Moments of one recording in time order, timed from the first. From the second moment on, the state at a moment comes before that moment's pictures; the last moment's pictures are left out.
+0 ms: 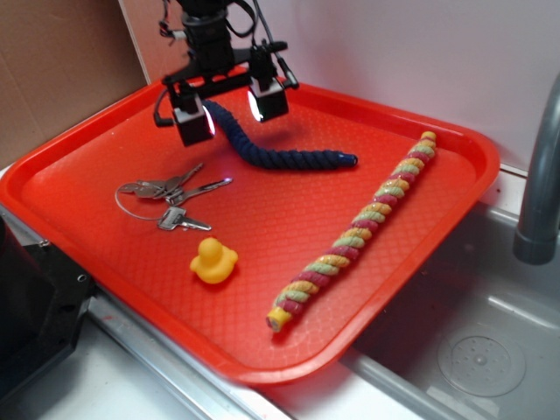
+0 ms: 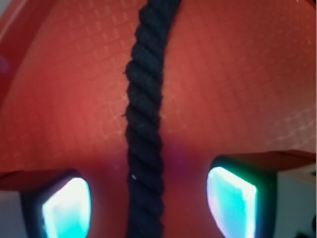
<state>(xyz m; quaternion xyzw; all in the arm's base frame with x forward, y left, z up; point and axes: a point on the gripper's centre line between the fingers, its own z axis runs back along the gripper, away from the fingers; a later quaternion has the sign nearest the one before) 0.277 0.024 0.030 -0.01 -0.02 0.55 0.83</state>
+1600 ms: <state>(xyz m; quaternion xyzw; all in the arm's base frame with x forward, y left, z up) 0.251 -0.009 0.098 0.04 0.00 0.26 0.96</state>
